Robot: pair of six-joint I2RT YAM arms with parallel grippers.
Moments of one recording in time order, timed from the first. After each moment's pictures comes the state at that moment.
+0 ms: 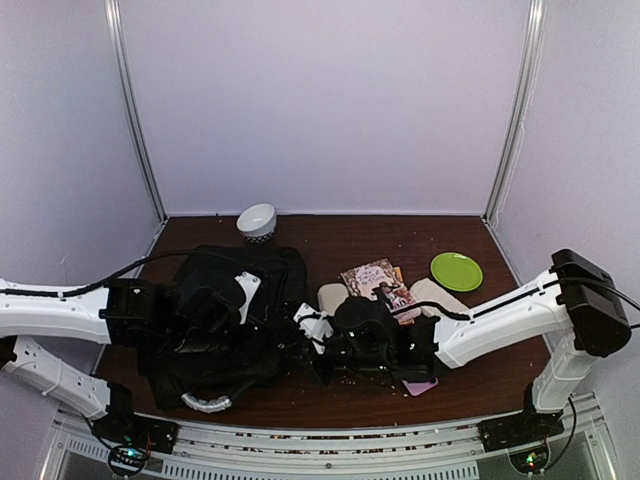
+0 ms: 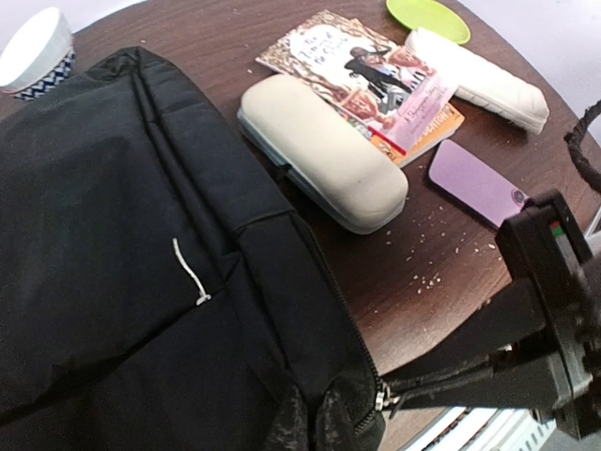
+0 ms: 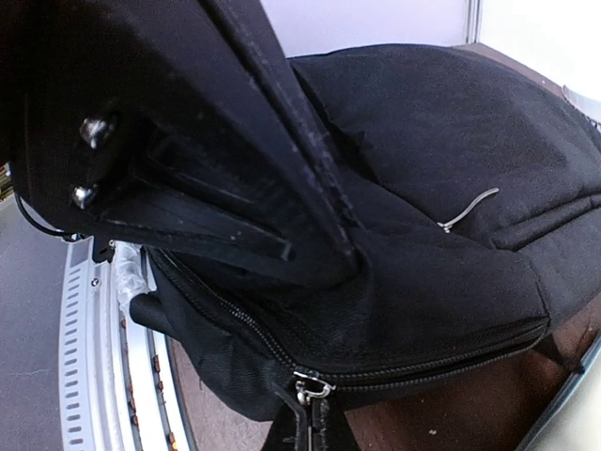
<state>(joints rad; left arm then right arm) -1.24 1.18 0.89 -0.52 -0.36 -0.55 1.27 1.72 0.93 0.38 0.00 0.15</state>
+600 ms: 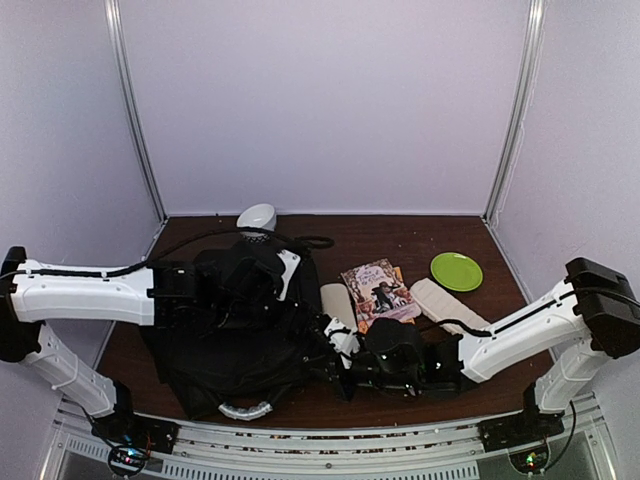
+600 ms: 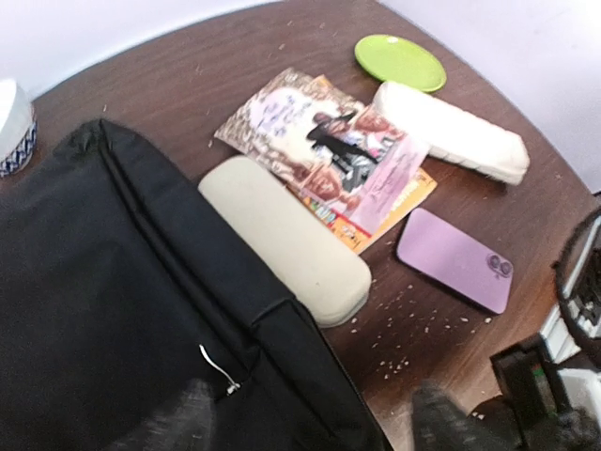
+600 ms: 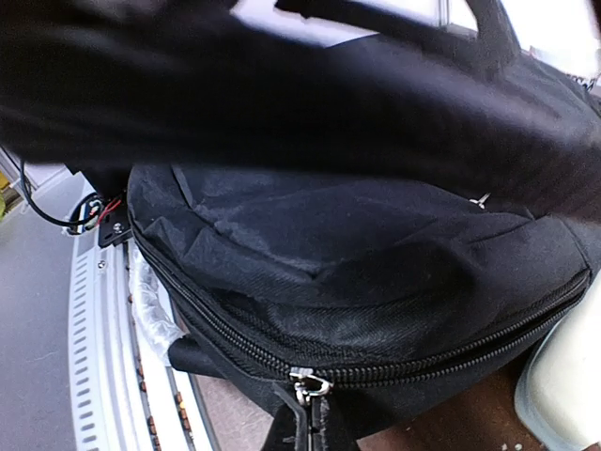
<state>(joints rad) -1.18 1.42 1.07 -0.36 -0.28 -0.45 1.30 1.61 0.71 0.51 0.08 0.27</state>
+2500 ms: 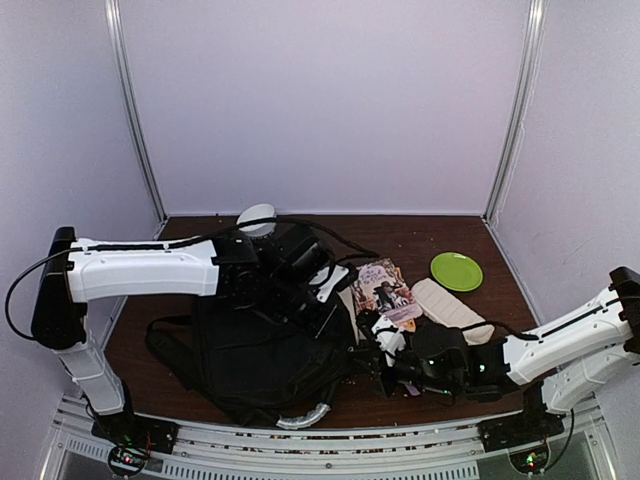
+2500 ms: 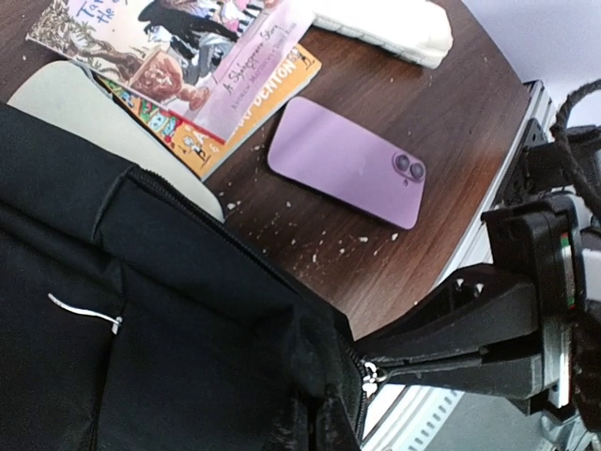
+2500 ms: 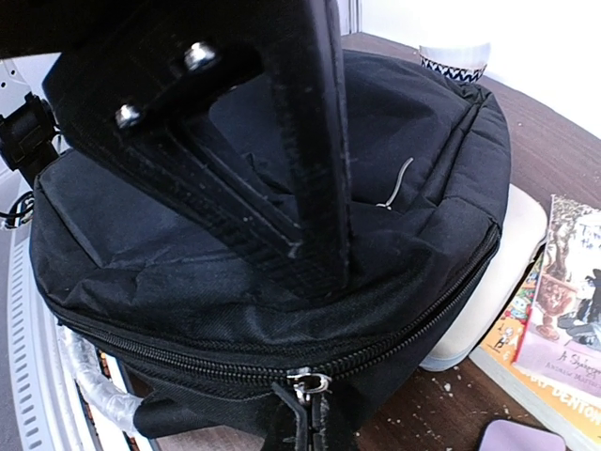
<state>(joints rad) -1.12 1.73 1.42 -0.63 0.18 -0.44 1.30 1.34 0.48 0.45 0.28 0.23</state>
